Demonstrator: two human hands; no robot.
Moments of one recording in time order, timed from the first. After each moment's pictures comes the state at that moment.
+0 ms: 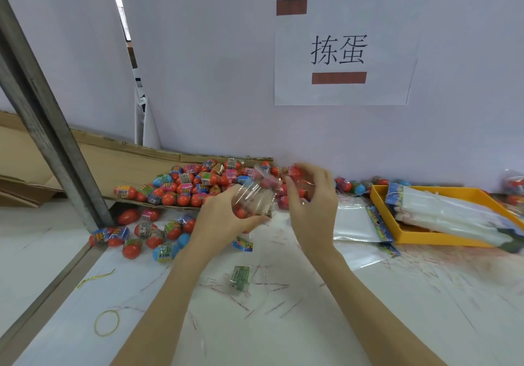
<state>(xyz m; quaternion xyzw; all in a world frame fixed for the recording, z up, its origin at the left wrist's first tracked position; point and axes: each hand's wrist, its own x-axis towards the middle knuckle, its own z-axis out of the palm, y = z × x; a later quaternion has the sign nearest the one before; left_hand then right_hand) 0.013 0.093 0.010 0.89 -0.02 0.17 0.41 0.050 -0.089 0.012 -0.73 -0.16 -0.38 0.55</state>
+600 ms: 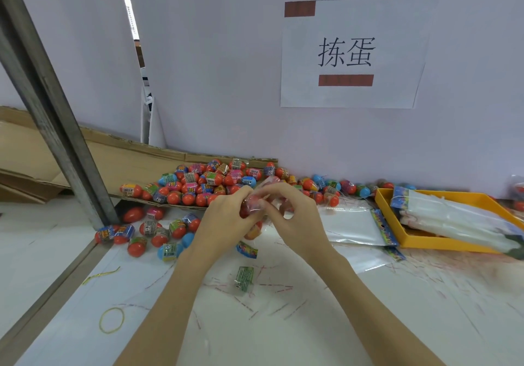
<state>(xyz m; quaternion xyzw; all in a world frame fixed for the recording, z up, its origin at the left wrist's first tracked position) 0.011 0.091 0.015 0.92 -0.08 0.22 0.31 0.041 -0.081 0.009 -0.77 -0.33 -0.20 0.51</state>
